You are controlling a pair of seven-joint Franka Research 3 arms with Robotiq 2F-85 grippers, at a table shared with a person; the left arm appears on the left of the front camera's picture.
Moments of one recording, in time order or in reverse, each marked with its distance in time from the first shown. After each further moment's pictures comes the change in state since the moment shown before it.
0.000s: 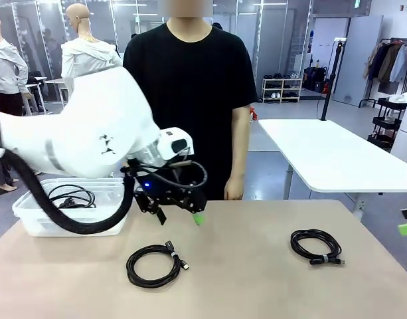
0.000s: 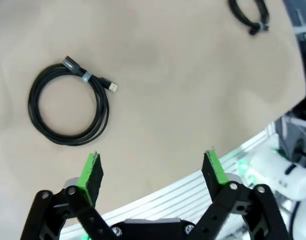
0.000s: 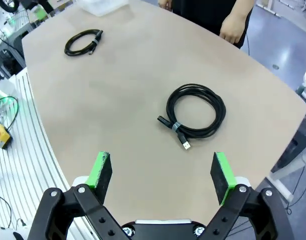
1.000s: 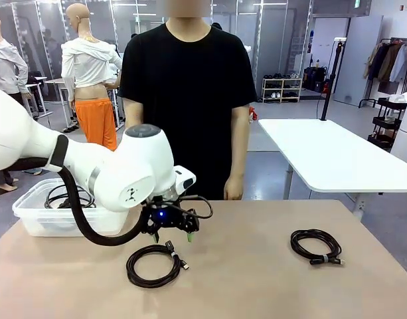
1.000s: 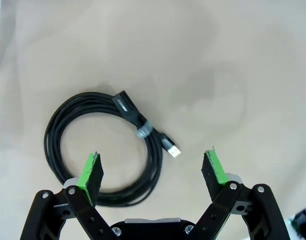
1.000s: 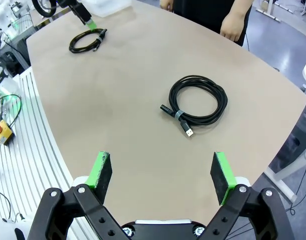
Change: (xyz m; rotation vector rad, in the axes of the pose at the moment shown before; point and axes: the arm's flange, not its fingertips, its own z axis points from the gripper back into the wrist) left arm 0.037 0.059 -0.126 0.209 -0.017 0.234; right arm -0.031 0.002 0.015 0.010 -0.028 -0.006
